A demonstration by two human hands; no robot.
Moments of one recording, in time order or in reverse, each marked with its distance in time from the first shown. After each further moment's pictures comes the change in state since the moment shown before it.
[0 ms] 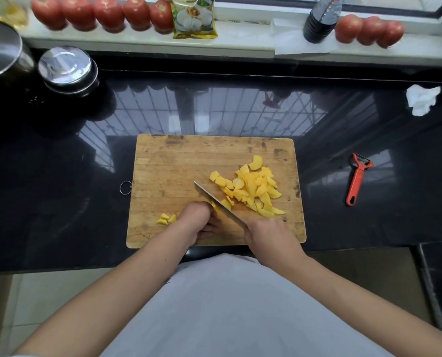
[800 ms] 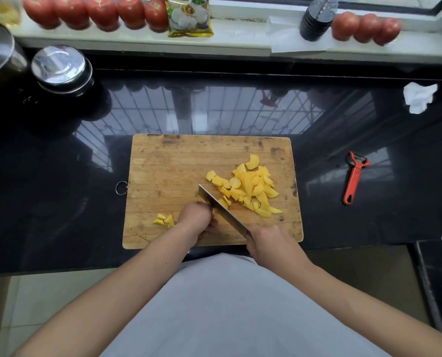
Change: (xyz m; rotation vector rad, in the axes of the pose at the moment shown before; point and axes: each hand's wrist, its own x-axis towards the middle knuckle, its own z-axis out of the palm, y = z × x) left_hand 0.004 0.000 0.011 0.092 0.124 0.014; right_hand -0.014 0.008 -0.003 0.018 -0.079 0.006
